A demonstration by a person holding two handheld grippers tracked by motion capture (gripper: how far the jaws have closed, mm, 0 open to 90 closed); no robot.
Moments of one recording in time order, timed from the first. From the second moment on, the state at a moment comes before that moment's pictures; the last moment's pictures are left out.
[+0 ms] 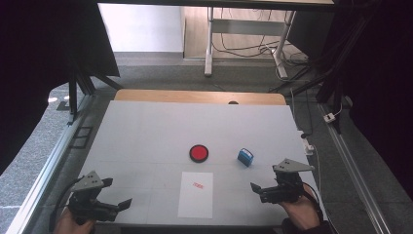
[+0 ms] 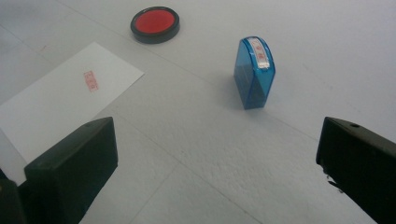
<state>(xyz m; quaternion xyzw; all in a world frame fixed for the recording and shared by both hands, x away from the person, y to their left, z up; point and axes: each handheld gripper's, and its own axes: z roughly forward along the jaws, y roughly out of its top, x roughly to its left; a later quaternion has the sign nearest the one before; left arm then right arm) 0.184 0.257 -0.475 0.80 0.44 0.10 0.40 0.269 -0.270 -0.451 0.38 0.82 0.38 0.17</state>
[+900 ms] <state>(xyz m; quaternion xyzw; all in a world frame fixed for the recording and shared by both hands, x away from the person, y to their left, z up) 0.184 0.258 -0.476 0.80 0.44 0.10 0.40 0.249 -0.295 -0.456 0.42 0.82 0.35 0.17</state>
